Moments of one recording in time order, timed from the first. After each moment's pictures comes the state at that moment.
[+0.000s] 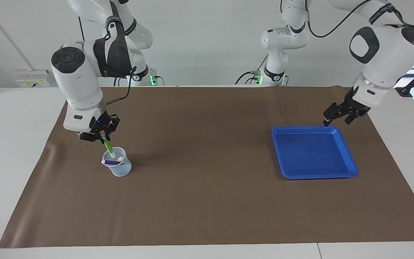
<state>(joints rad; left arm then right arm) 0.00 0.03 0.01 -1.70 -0.09 1.75 -0.03 -0.19 0.21 0.29 -1.67 -0.19 1.87 -0.51</state>
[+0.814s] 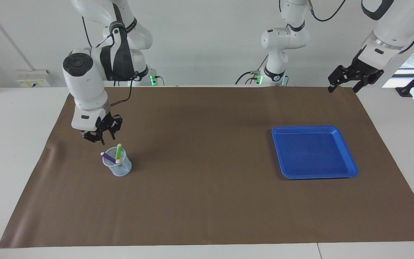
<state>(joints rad) 0.00 -0.06 0.00 -1.61 -0.05 1.49 0.04 -0.21 0.13 0.29 -1.81 -0.17 1.95 -0.51</state>
